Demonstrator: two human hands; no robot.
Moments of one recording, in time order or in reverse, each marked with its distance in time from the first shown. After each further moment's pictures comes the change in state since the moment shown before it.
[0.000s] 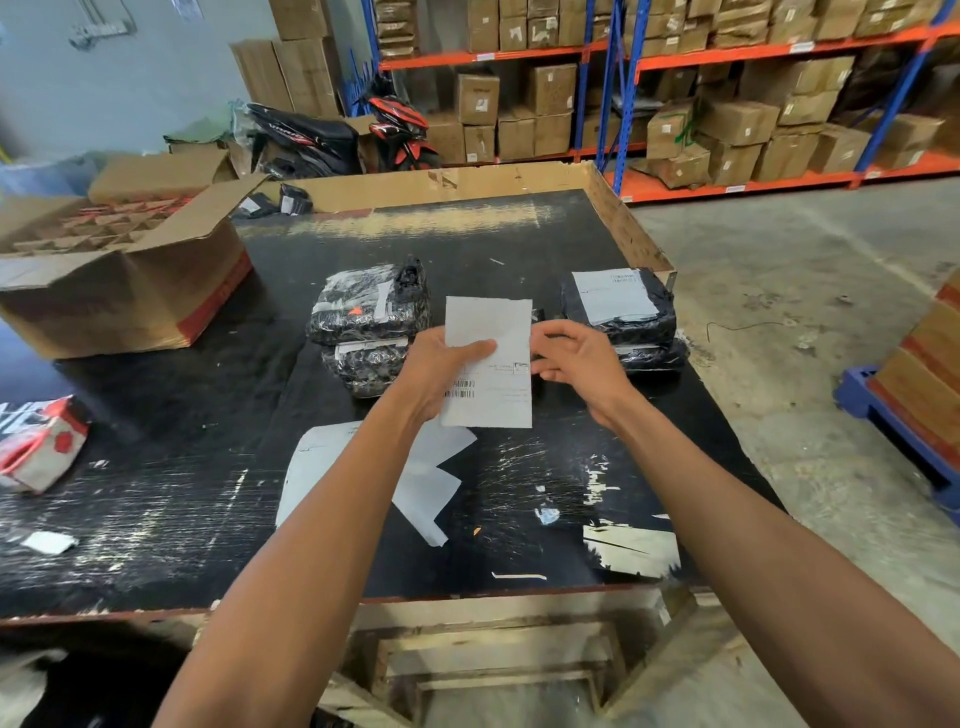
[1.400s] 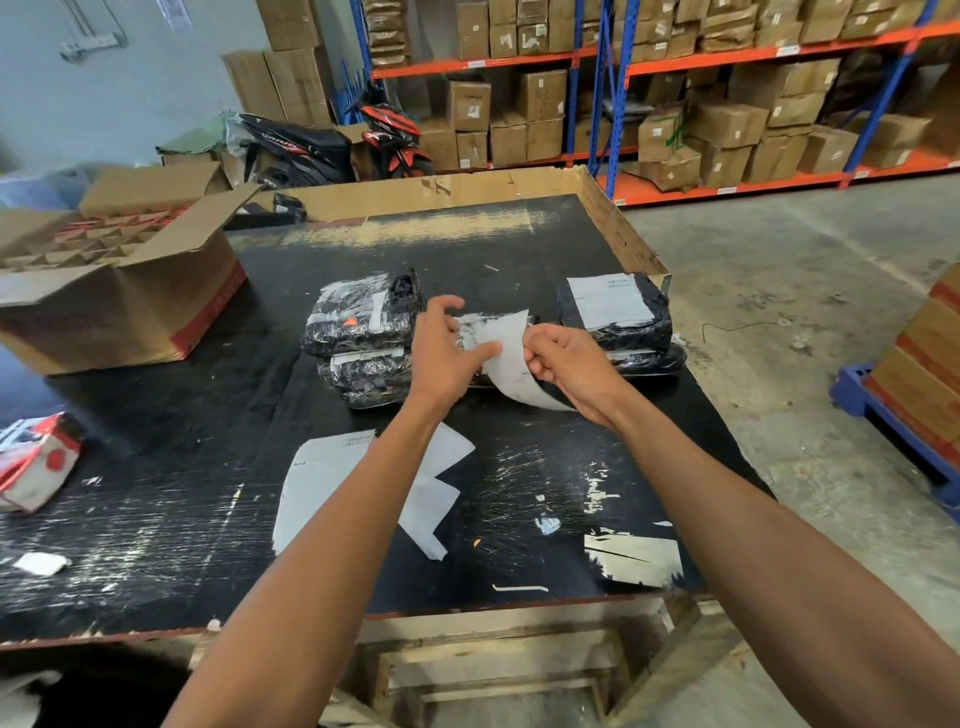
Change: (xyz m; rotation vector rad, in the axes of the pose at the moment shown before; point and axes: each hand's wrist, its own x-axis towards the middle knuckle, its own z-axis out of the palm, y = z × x) left_hand 0.013 -0.001 0.012 0.360 0.186 0.373; right_hand 0.011 -0.009 0.007 0.077 -0.126 -0.034
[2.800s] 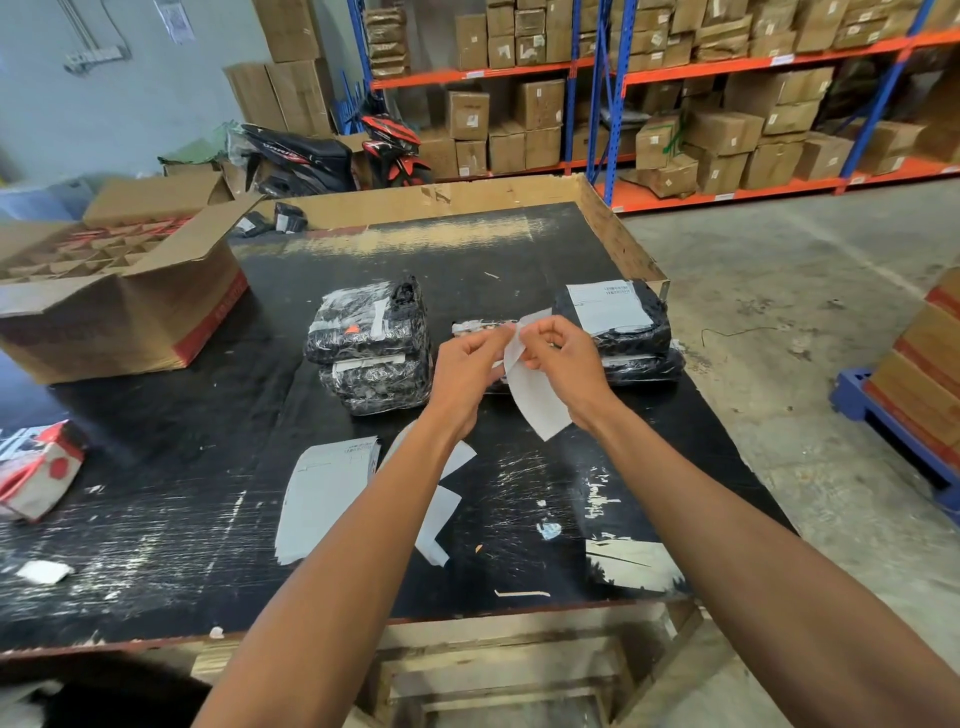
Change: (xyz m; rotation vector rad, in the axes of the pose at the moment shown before) left_hand -0.015 0.015 0.022 -0.598 -0.149 -0.203; right_hand 0.004 0.003 0.011 -0.161 0.274 -0.099
